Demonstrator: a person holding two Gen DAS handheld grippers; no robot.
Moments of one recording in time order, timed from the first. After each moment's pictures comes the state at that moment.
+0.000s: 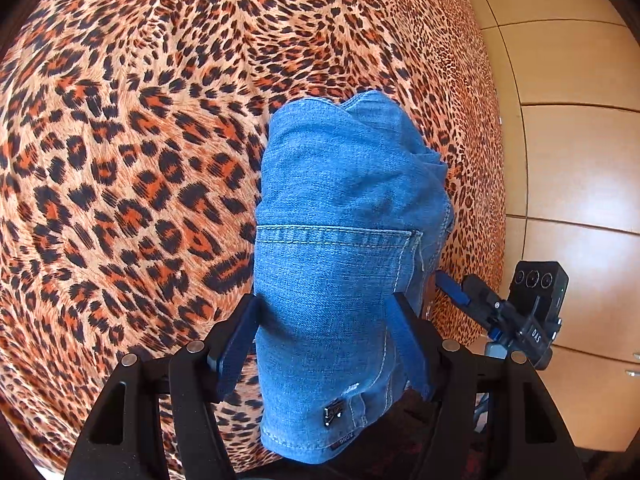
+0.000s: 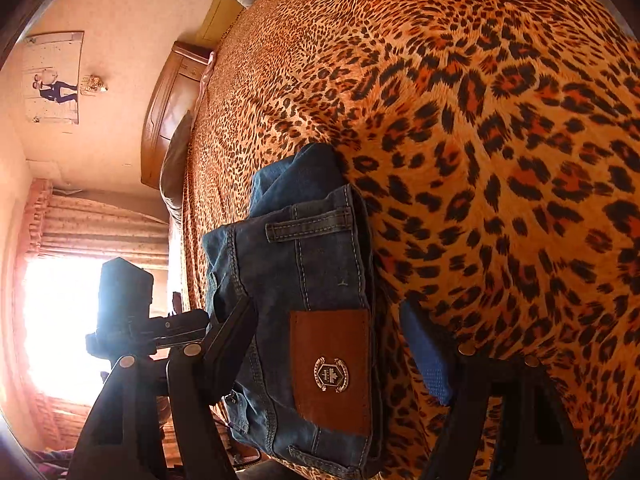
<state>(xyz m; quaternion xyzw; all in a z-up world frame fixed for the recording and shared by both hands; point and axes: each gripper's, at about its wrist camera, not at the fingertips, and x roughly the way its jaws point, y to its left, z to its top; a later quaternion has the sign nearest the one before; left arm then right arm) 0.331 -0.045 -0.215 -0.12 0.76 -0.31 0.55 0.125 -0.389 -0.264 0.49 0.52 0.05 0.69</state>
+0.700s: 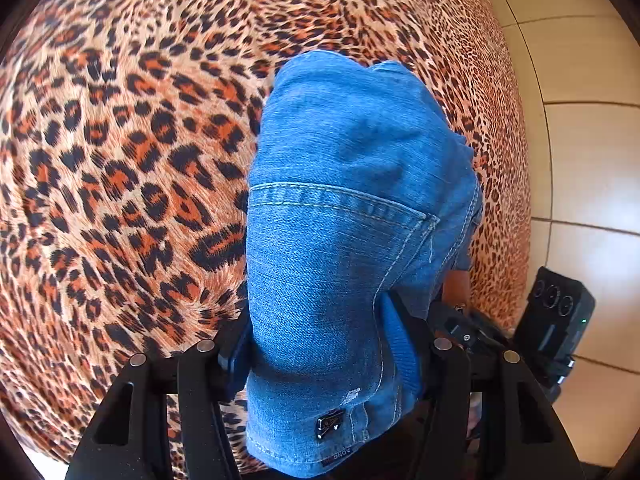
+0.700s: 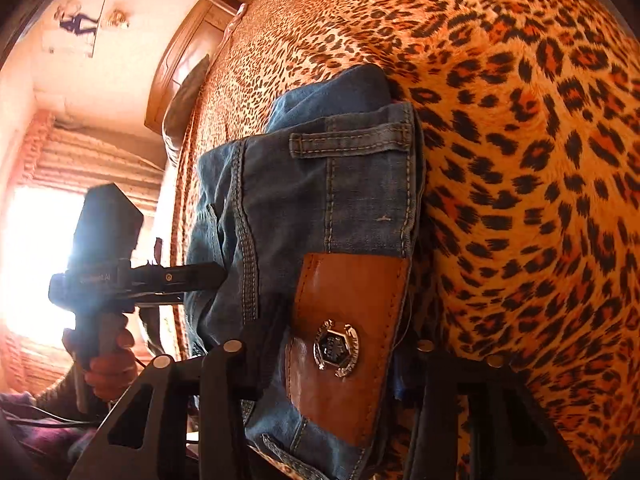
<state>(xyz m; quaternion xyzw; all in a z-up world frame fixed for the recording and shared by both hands) 0.299 -0.068 -0.218 -0.07 0.76 -0.28 0.58 0.140 -0.329 -0.263 0.38 0.57 0.10 0.72</state>
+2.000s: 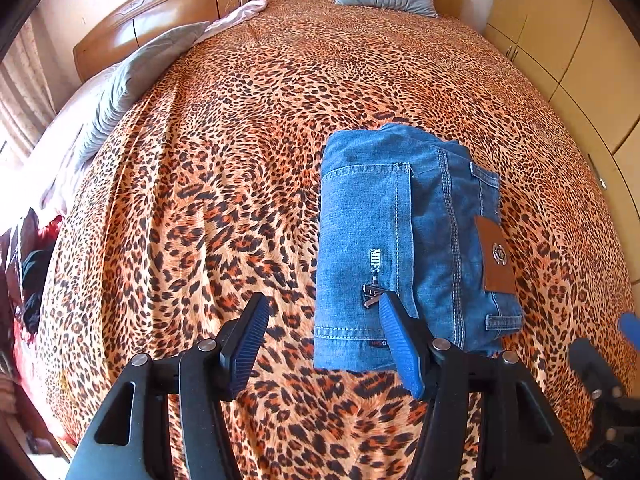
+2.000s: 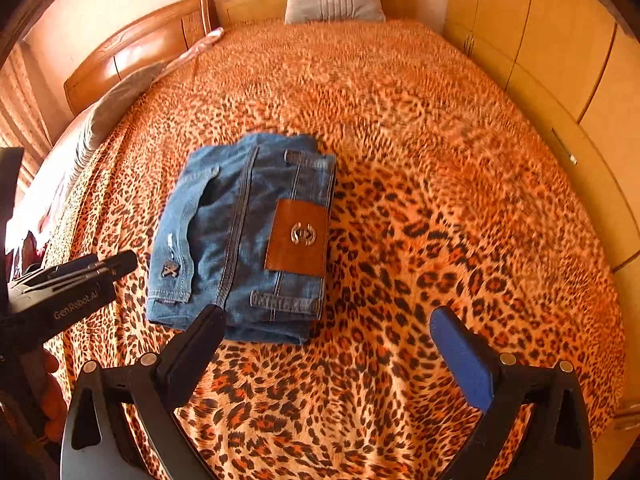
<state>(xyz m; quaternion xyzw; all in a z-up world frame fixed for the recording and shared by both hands) 0.289 -0.047 -0.100 0.06 0.55 -0.12 0.82 0.214 -0.261 -0.130 0.10 0.52 -0.12 0.84</state>
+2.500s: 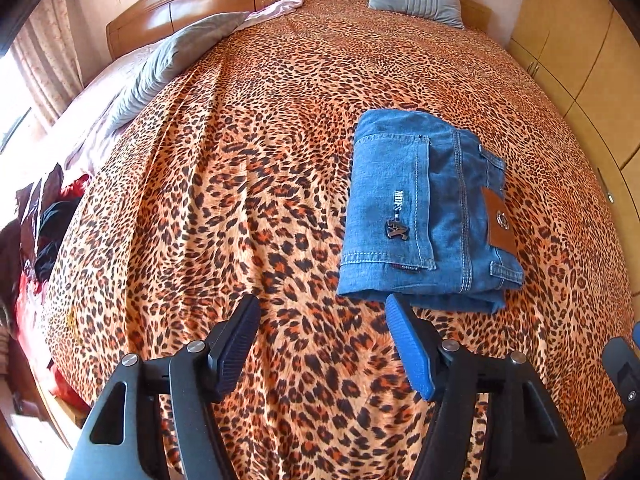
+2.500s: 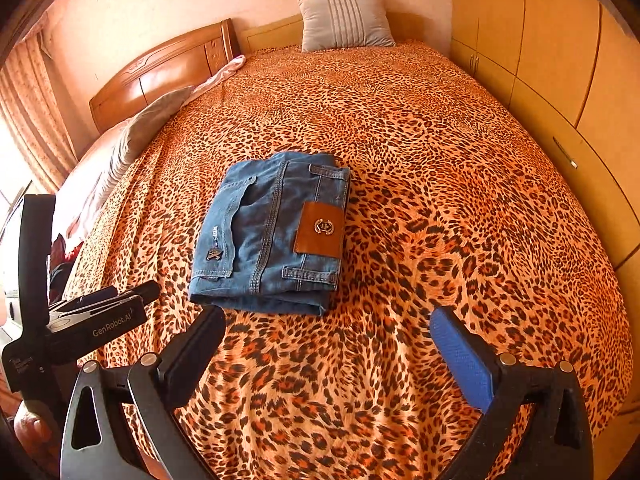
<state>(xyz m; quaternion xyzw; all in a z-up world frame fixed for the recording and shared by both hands) 0.223 -0.016 -0.086 0.03 0.56 -0.08 0.82 0.168 -0.260 -0.110 0.13 0.50 -0.09 0.85</state>
